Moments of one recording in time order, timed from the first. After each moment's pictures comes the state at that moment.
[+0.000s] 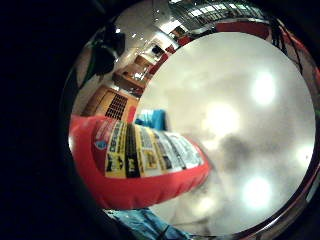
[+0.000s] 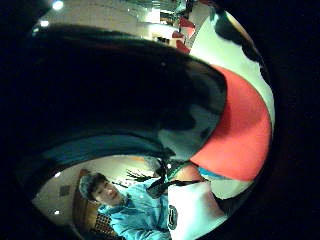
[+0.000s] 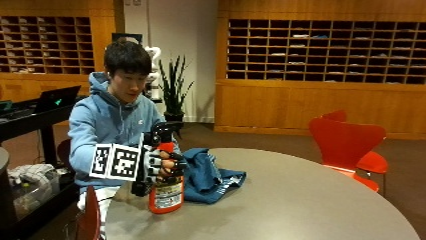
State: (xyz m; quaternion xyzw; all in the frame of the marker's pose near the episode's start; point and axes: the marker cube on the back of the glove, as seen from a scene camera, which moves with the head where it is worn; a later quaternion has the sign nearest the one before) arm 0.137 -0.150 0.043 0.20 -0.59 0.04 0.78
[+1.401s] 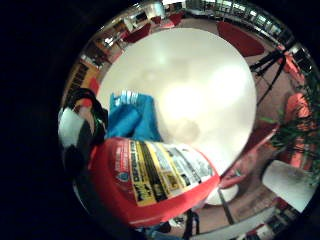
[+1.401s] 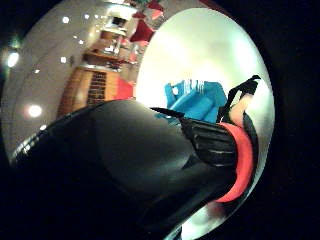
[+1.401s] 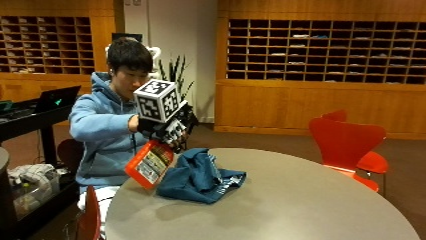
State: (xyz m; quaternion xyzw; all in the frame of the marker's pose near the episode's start) arm 0.076 -0.147 -0.057 0.02 -0.29 0.02 0.96
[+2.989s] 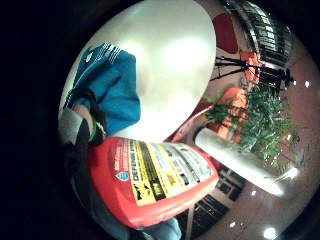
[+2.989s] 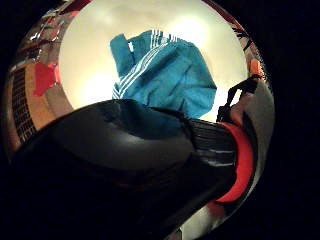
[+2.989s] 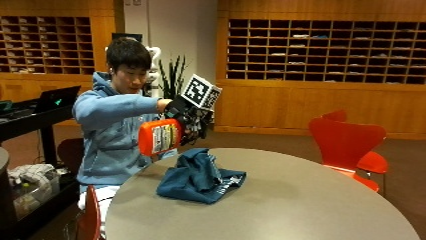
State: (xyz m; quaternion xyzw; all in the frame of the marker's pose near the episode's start) arm -0.035 -0.164 -0.096 -0.17 0.03 0.03 0.98
